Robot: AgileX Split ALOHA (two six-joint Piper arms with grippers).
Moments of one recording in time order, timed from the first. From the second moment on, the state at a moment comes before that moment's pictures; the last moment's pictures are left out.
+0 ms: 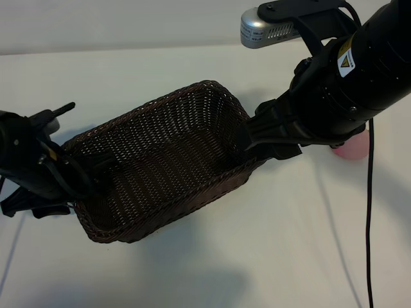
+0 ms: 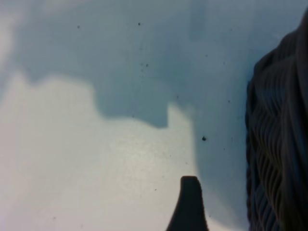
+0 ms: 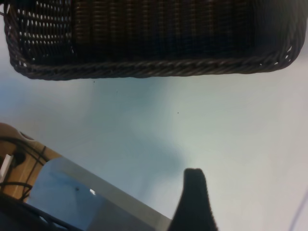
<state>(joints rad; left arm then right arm) -0.28 1.55 -0.71 -0.04 0.52 -0.71 0.81 1.42 -1.37 0.14 1.15 0.31</state>
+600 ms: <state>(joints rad) -0.28 1.60 -0.71 -0.07 0.48 -0.68 0.81 1.42 -1.37 0.15 1.15 0.31</state>
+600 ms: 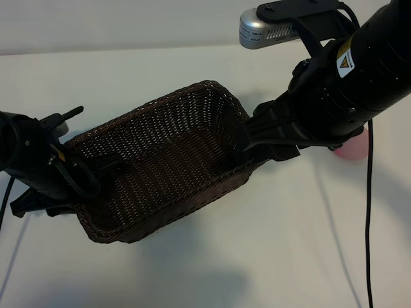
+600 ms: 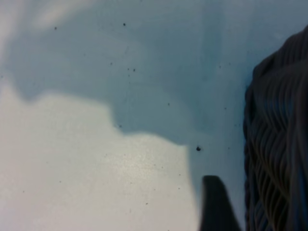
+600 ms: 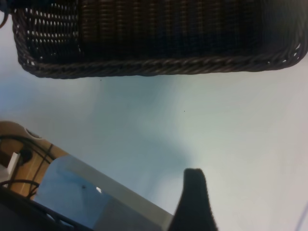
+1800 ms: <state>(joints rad) -0.27 1.43 -0.71 -0.33 0.48 -0.41 0.81 1.42 -1.37 0.16 1.15 0.31</state>
